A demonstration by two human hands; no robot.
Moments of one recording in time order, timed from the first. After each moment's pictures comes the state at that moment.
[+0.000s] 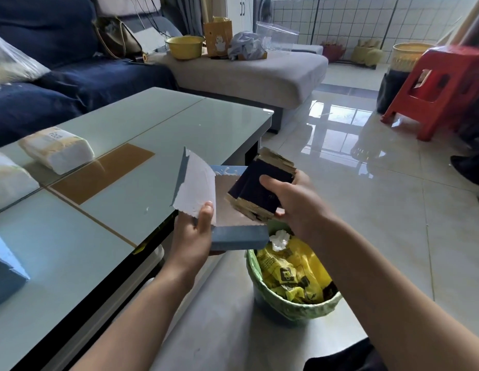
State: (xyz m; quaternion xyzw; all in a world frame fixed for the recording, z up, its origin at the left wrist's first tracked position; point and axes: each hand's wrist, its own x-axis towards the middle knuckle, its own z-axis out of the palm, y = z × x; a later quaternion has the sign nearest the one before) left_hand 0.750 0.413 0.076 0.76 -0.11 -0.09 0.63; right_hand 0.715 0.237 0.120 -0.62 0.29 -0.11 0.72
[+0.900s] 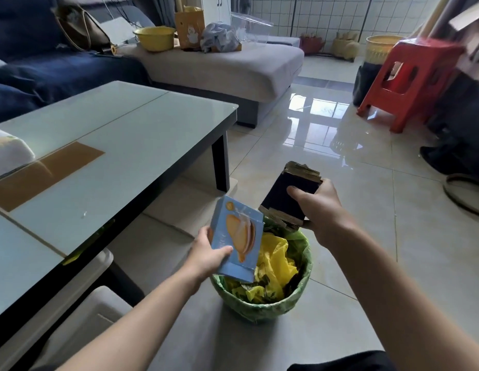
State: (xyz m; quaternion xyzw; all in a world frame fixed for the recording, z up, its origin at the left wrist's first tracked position) left_hand 0.740 0.317 -0.006 0.83 -0.08 -0.24 0.50; right_hand 0.667 0.114 0.072 -0.66 0.40 -0.16 0.62
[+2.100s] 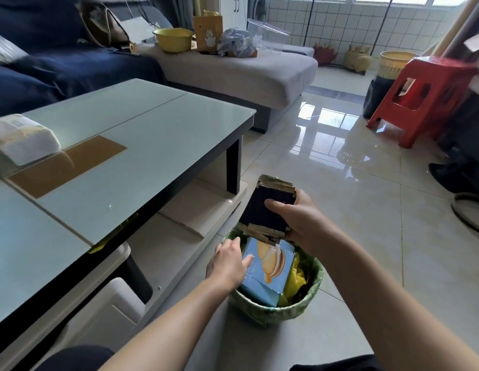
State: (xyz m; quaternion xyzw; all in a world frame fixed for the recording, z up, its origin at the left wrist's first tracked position) left_hand 0.738 0.305 -0.043 0.94 -0.22 -0.16 0.23; right_hand 0.687 0.171 0.080 -0.67 0.32 -0.06 0.67
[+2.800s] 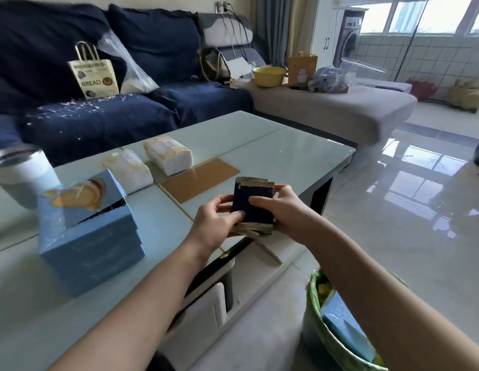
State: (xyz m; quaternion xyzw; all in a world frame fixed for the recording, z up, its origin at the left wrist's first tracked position) left_hand 0.795 0.507 0.134 0.75 -0.03 -0.08 0.66; right_hand 0.802 0.348 0.143 -0.69 0.12 0.05 0.72
